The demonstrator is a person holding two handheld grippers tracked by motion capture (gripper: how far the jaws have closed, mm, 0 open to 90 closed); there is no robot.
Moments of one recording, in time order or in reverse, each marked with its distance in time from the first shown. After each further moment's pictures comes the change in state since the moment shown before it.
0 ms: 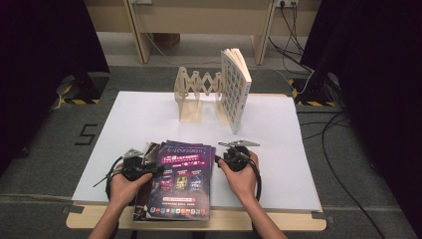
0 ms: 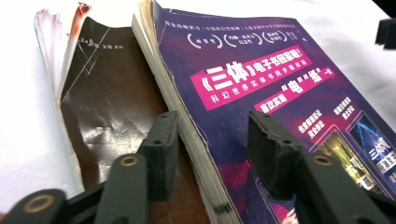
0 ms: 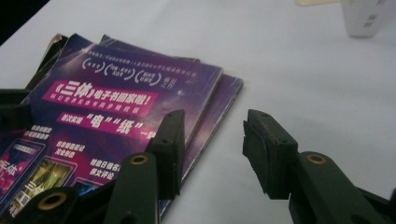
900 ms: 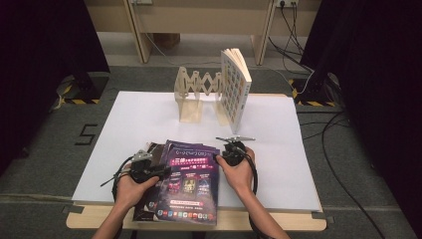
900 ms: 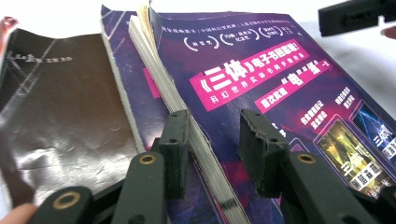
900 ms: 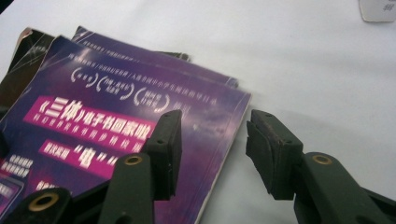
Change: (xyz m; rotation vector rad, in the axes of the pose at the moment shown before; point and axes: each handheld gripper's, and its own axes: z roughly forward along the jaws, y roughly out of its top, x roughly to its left) left arm -0.022 -0.001 0.009 0.018 -0.032 0.112; right arm -0.011 0.011 0.023 0.056 -0.017 0.038
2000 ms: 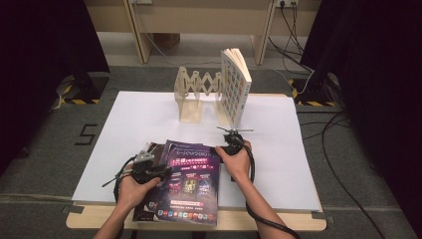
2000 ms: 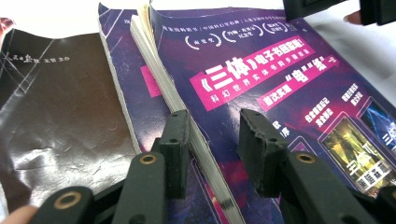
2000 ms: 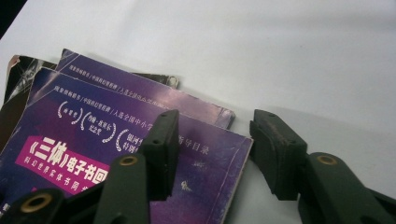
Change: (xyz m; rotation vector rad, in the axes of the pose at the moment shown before) left arm -0.005 0.000 0.001 0.007 0.037 0.035; right arm -0.016 0.022 0.030 0.057 0.071 0.092
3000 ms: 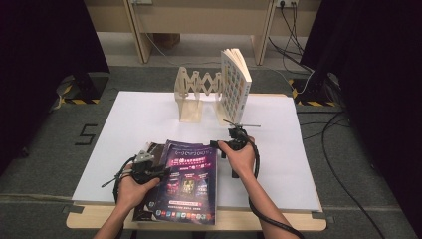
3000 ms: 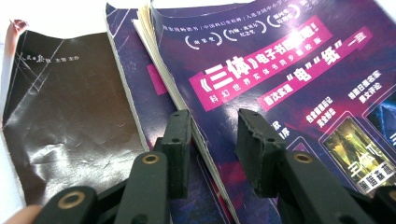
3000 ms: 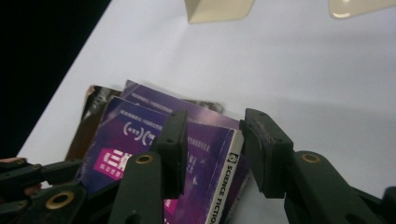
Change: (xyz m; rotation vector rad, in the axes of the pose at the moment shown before) left arm 0.001 0.000 -0.003 0.009 0.017 0.006; right arm 0.006 0.013 -0.028 -0.046 0.130 0.042
